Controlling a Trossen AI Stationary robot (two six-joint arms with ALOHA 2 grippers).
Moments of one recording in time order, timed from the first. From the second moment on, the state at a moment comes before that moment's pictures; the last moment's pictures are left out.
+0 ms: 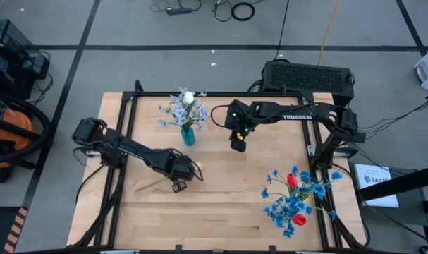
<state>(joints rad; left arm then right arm) -0.24 1.66 0.93 -0.72 -0.12 -0.65 -0.31 1.71 1.23 -0.59 -0.27 -0.02</state>
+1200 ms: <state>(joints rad) -0.34 0.49 0.01 0.75 -0.58 -0.01 -0.27 1.61 0.70 0.71 -0.18 0.20</state>
